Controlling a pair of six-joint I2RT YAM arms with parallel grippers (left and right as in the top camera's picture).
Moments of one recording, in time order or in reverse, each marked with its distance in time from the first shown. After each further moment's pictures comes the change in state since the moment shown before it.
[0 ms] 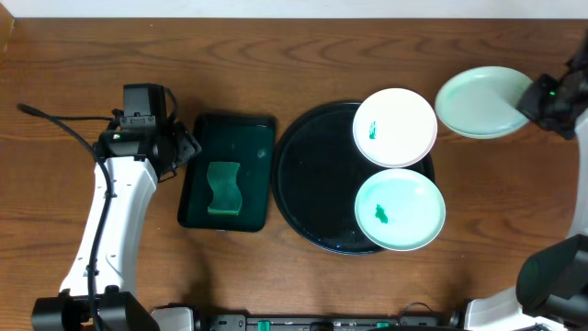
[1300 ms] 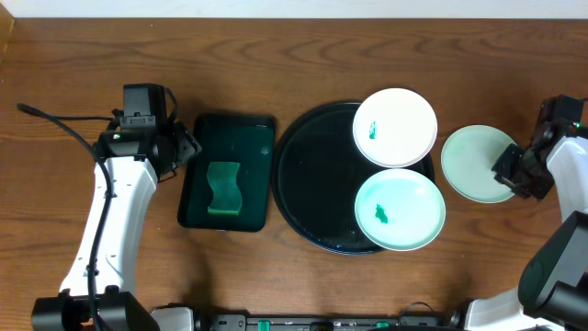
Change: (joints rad) left arm 0.000 0.000 0.000 0.000 0.000 0.000; right arm -0.026 -0.007 -0.466 0.115 0.036 -0.051
